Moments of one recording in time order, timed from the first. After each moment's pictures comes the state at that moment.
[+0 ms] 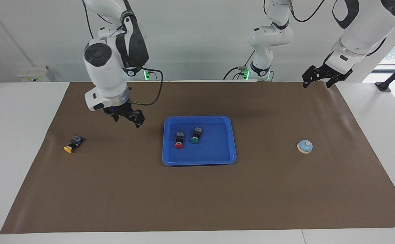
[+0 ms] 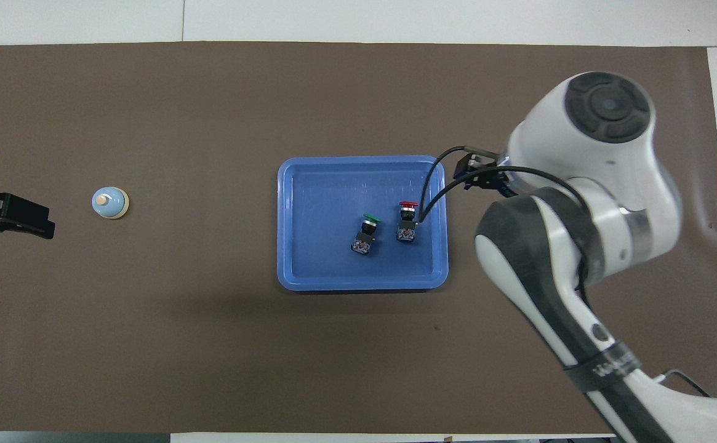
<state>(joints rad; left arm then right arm) 0.07 -0.05 -0.10 -1.64 -0.01 1.44 0.03 0.10 0.13 0.00 -1.77 -0.04 1.82 0.44</state>
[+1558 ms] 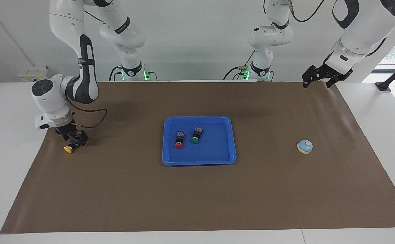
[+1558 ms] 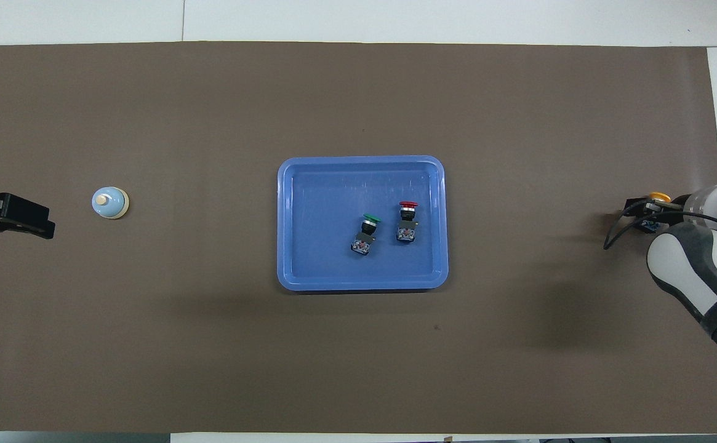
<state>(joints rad) 0.07 -0.05 -0.10 -1.64 -0.01 1.44 0.03 -0.34 0.22 0.03 -2.21 -0.10 2.54 0.10</state>
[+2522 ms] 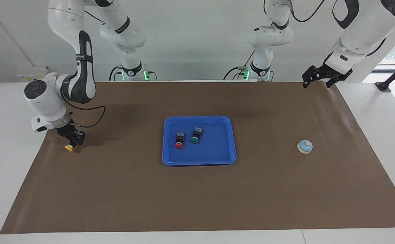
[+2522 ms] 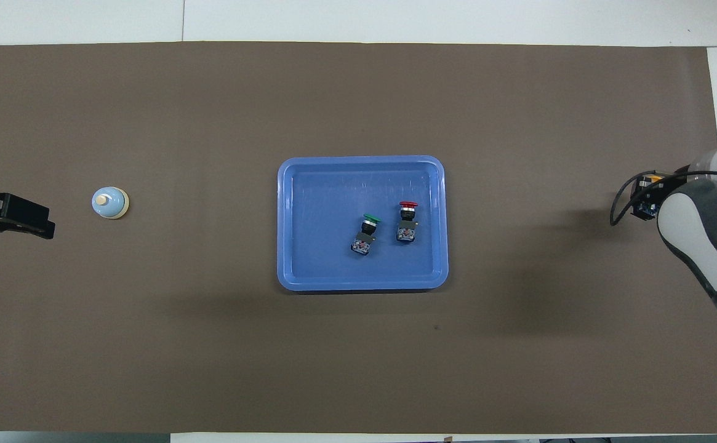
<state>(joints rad) 0.07 -0.05 -0.10 -1.64 -0.01 1.44 0.03 -0.25 0.22 0.07 -1.93 -0.08 2.13 0.10</state>
